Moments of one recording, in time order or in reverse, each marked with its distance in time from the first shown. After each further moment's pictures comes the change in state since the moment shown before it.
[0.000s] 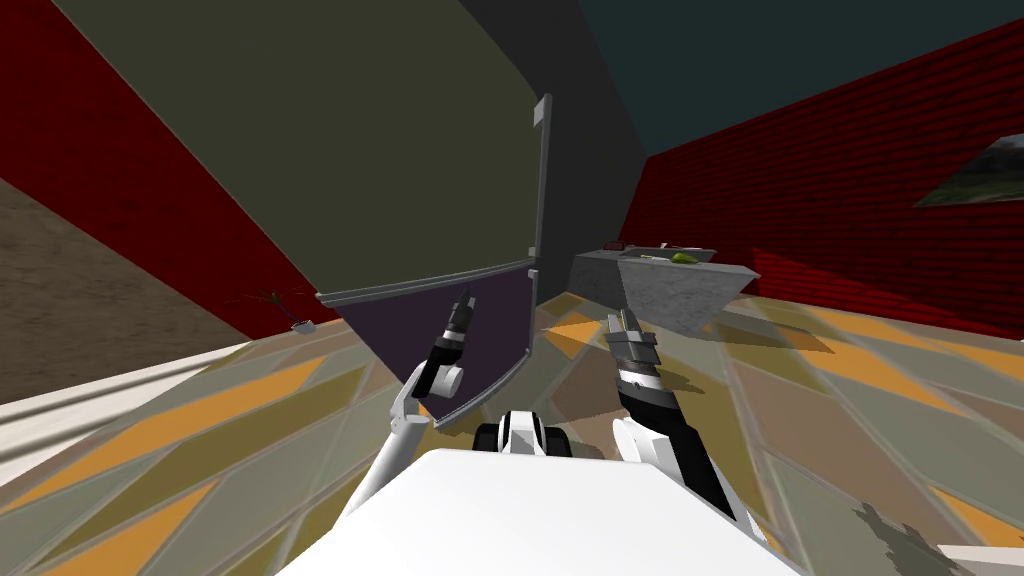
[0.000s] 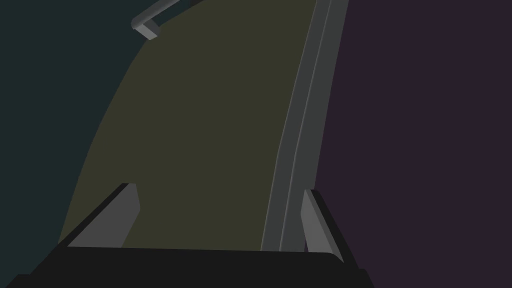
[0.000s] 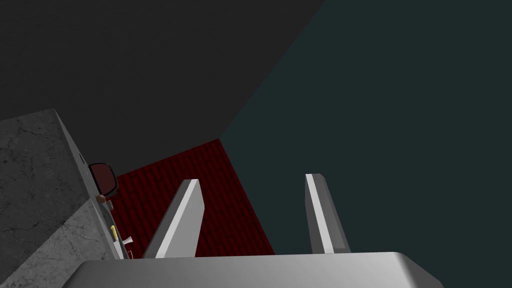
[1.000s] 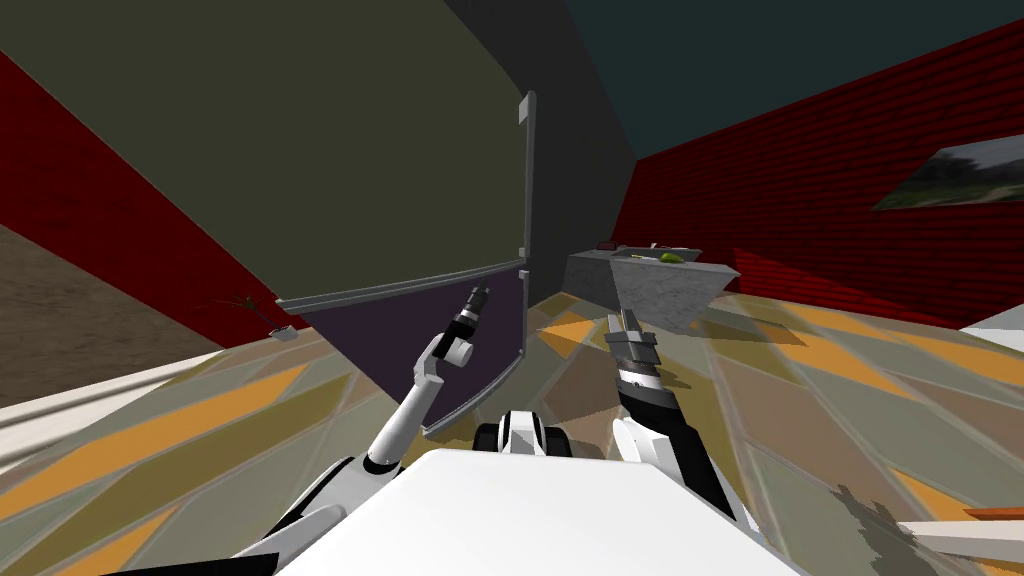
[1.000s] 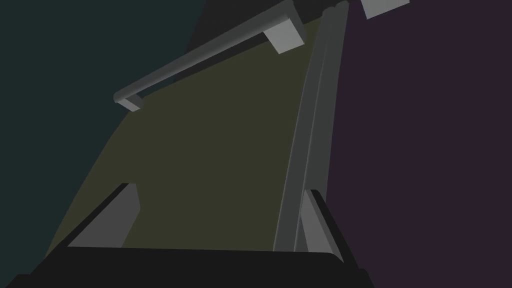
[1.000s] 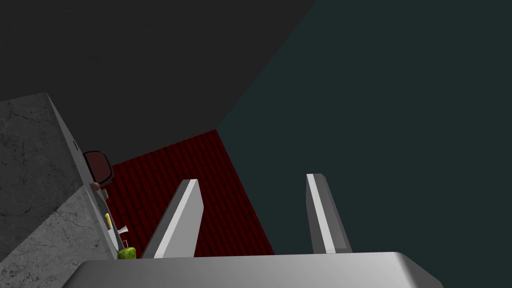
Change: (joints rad) left arm -0.280 0.095 -0.067 0.138 0.083 0.184 -0.055; right arm 0.000 0.000 0.000 0.000 0.000 0.000 0.000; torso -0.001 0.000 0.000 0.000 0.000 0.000
